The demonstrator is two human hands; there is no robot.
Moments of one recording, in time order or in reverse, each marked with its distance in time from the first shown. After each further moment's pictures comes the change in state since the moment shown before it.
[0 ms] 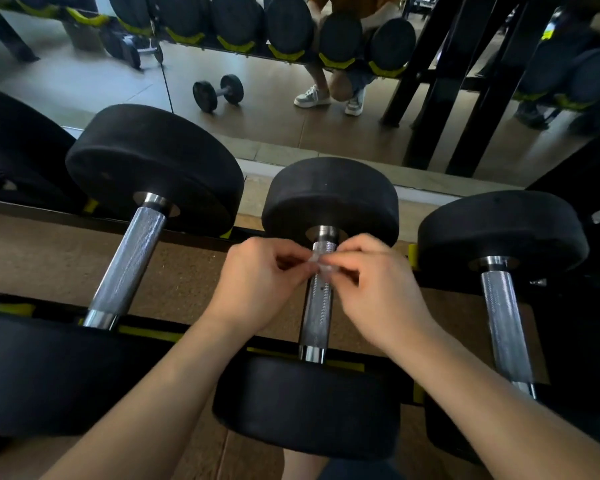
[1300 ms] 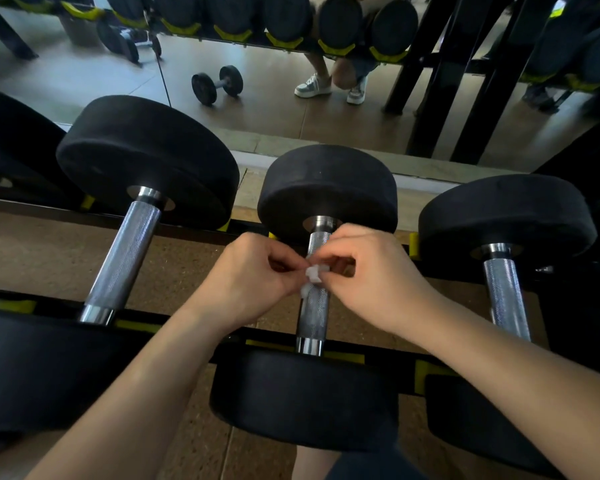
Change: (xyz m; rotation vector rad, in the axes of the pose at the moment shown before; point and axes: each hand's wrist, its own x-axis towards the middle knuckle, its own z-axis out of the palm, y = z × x) left_hand -0.003 0.010 -0.014 -0.075 -0.216 -0.157; right_hand 0.007 0.004 -0.014 0.065 -0.189 -0.126
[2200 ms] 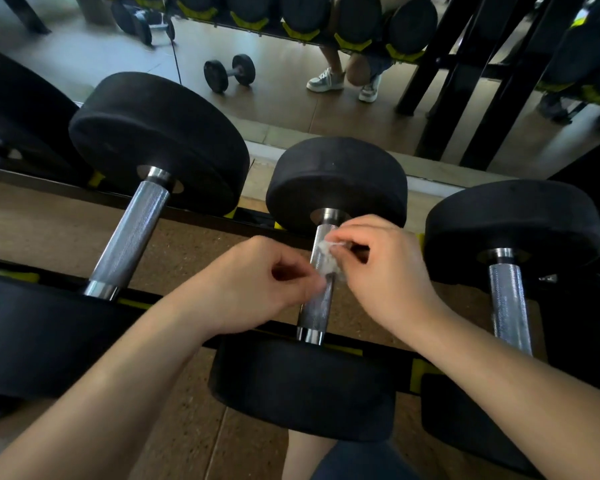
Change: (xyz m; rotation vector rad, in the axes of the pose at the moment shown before) left_hand -0.022 0.014 -0.012 0.122 -0.216 0.012; right_hand -0.002 0.004 0.008 -0.010 0.227 0.040
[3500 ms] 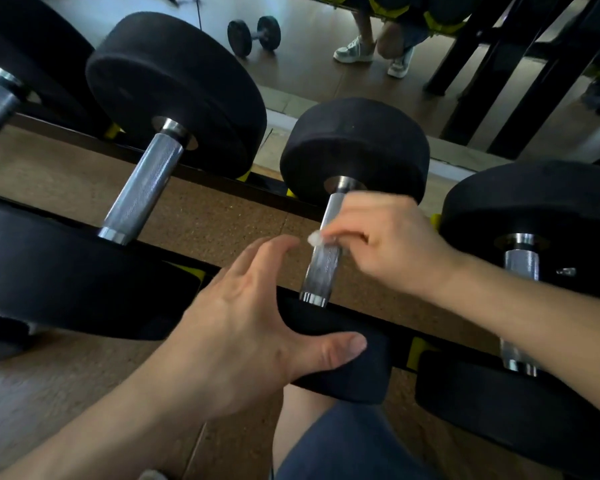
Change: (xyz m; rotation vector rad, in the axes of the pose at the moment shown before) left_hand -0.065 0.009 0.045 0.119 0.235 -0.167; right_hand 0.014 0.010 -0.010 -0.069 -0.325 -0.516
